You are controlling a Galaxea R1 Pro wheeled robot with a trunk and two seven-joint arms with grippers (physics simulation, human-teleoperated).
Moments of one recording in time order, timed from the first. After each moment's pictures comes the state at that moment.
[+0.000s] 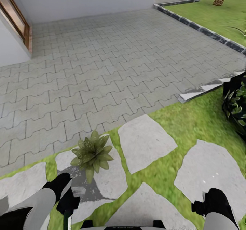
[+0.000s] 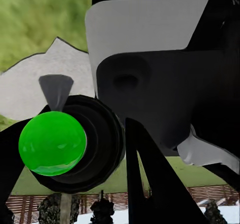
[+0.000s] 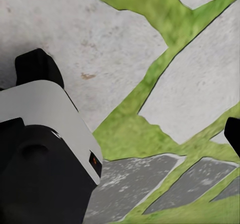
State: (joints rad) left arm -0.79 0.07 0.16 -0.19 -0.30 1.01 -0.25; right arm -0.60 0.05 -1.08 -0.87 1.16 0.79 0.48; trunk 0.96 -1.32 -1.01
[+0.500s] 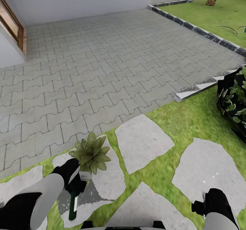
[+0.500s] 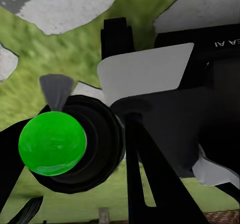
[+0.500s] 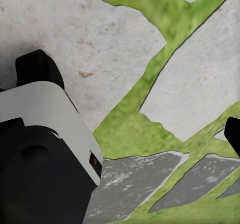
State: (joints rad) left arm -0.91 0.03 0.03 -0.19 -0.31 1.02 -0.25; right arm -0.60 0.05 -1.08 -0.87 1.16 0.79 0.48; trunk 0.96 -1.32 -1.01
